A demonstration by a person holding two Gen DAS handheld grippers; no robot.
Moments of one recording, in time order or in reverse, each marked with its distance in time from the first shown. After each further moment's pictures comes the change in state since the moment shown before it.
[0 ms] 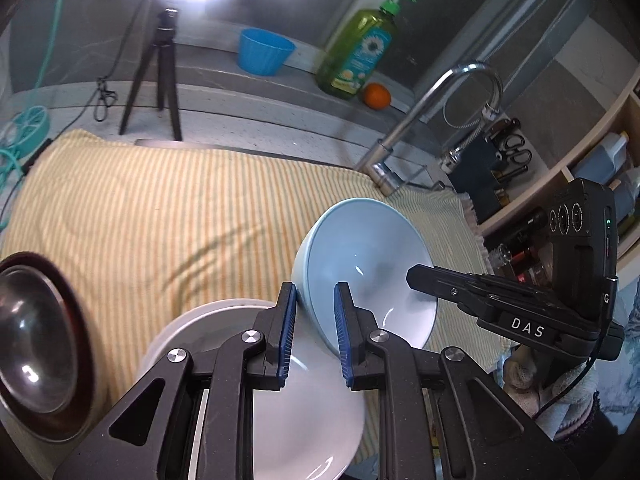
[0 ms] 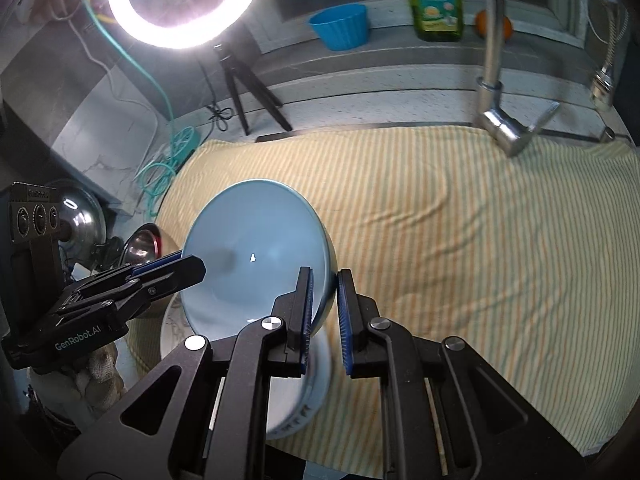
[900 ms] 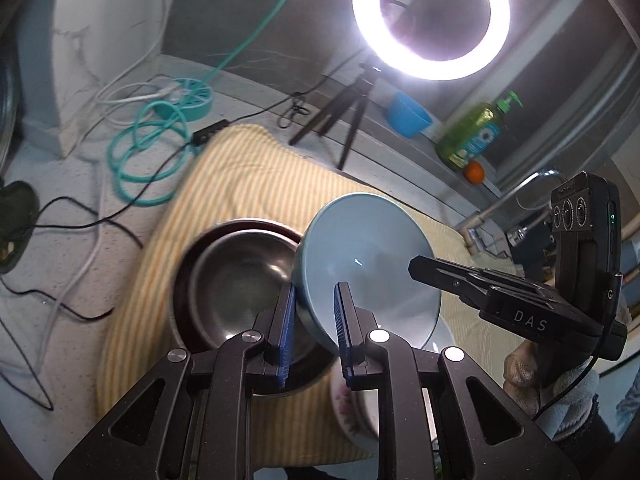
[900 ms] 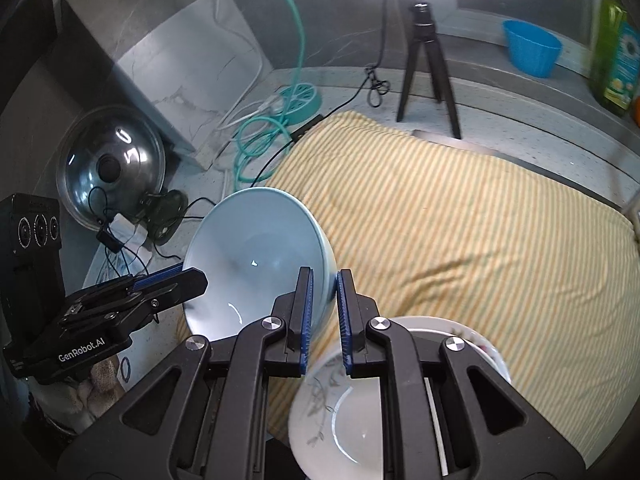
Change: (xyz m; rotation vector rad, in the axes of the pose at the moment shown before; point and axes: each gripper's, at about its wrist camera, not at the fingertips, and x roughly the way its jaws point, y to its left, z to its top) left arm -0.110 0.141 -0.036 -0.260 -0.141 0.180; right arm 0.085 0.181 0.019 -0.270 0.104 0.144
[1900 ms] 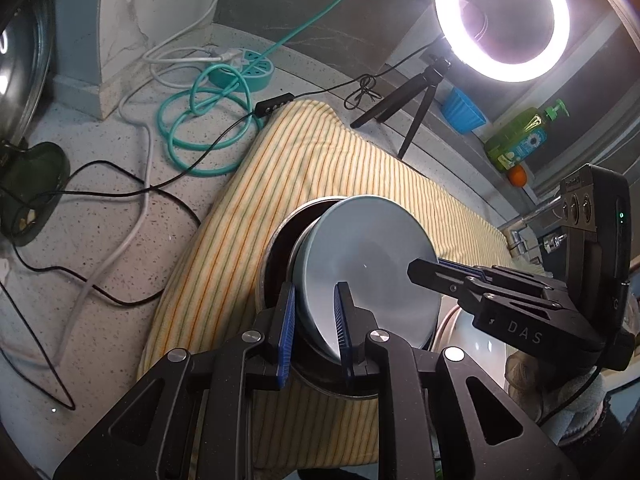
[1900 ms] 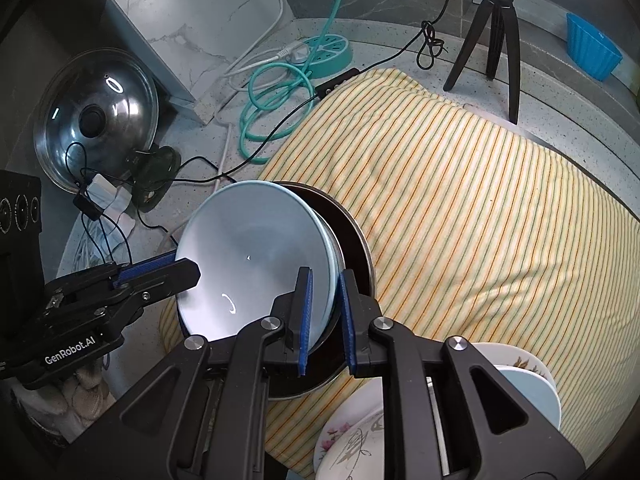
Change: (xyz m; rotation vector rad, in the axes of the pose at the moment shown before) left arm 0.013 0.051 -0.007 -0.065 0.047 0.081; right arm 0.068 0.032 0.004 -0.077 0.112 -0.016
